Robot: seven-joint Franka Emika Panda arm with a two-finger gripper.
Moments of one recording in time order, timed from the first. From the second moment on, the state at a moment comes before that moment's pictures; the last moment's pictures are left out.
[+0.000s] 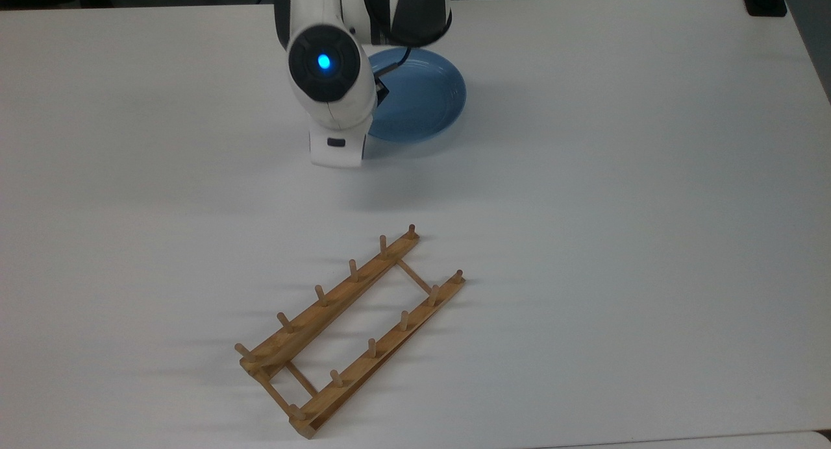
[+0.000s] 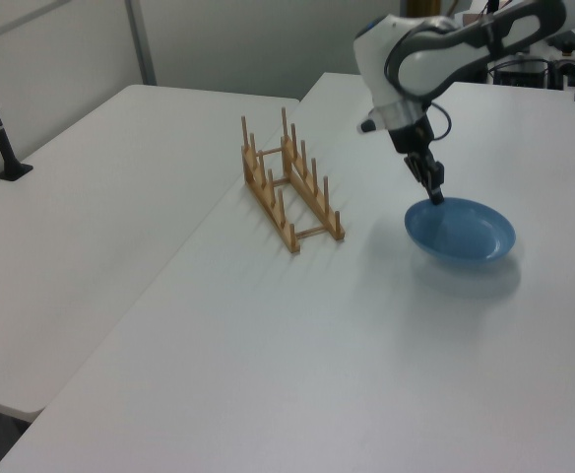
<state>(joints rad) -0.03 0.41 0.08 -1.66 -0.04 1.63 -0.67</state>
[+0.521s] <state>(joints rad) -0.02 0.47 0.08 -1.65 -0.07 1.68 -0.64</state>
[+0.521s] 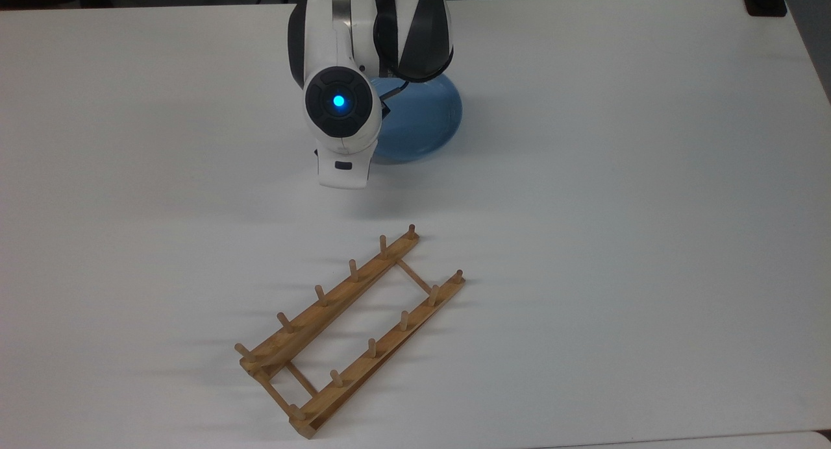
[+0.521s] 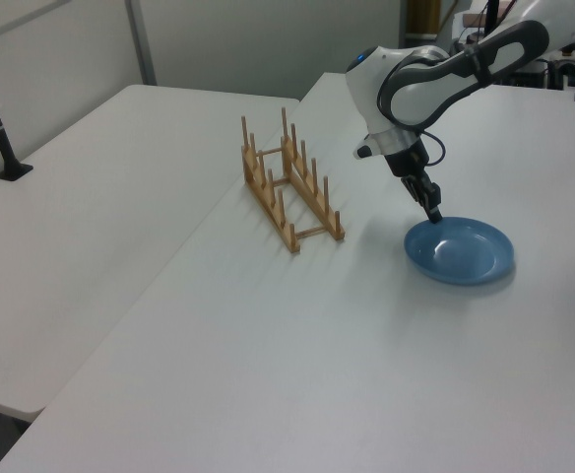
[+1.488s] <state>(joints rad) 0.03 0.17 0.08 -1.56 -0.16 1.68 0.05</state>
